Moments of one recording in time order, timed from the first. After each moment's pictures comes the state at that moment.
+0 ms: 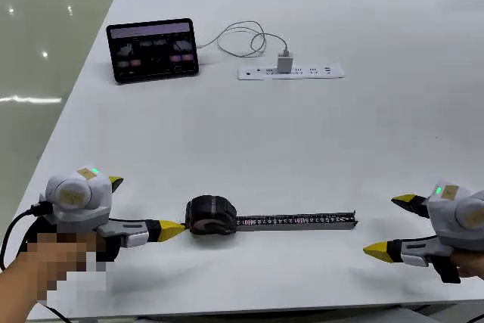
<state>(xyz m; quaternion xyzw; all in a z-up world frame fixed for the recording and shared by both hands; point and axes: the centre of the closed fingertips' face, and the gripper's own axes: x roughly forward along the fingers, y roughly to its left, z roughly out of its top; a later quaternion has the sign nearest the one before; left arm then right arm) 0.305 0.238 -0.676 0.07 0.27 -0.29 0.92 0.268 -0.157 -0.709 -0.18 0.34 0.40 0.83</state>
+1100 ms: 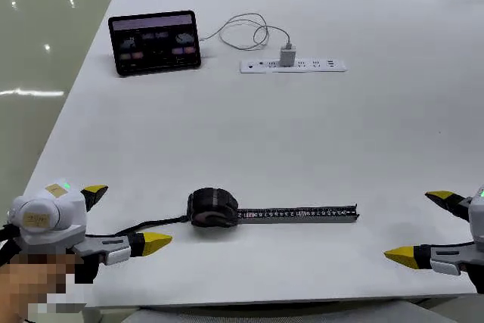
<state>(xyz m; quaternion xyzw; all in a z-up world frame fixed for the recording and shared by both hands) 0.269 0.245 -0.679 0.03 0.29 -0.30 0.91 0.263 -0.183 -0.693 -0.15 0.32 0.37 0.86</state>
